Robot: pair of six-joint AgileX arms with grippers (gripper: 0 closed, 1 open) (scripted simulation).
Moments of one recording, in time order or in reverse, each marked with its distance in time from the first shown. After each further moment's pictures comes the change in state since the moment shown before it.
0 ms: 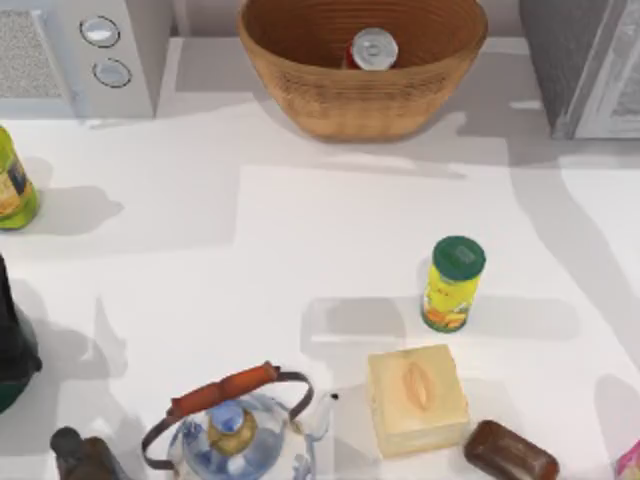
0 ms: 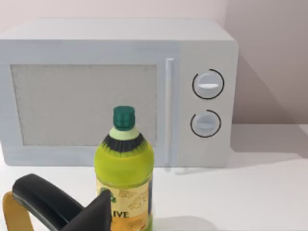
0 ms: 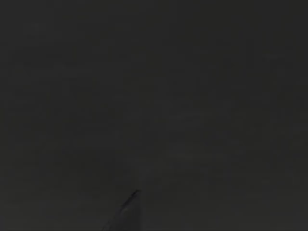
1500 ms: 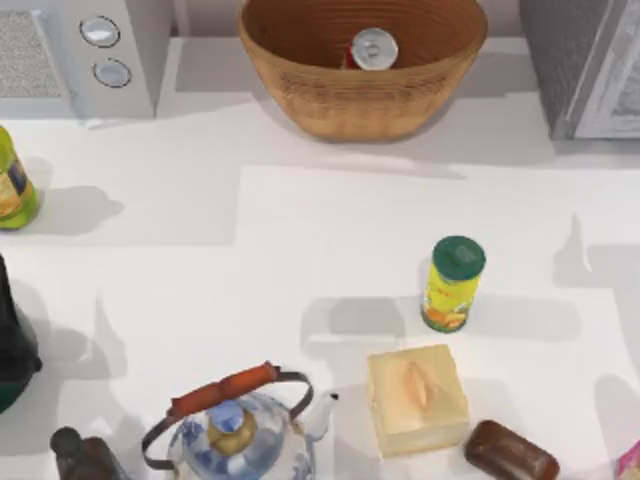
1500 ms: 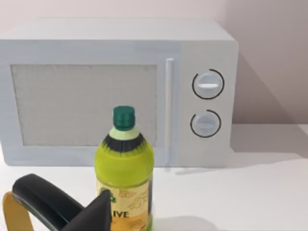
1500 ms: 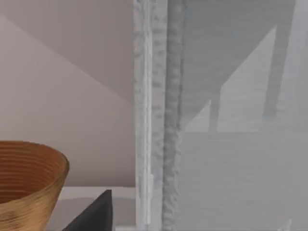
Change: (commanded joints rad) left arm 0.000 0.000 0.000 0.000 0.000 0.000; right arm -0.249 -0.830 -1.152 0.275 -0.286 -0.007
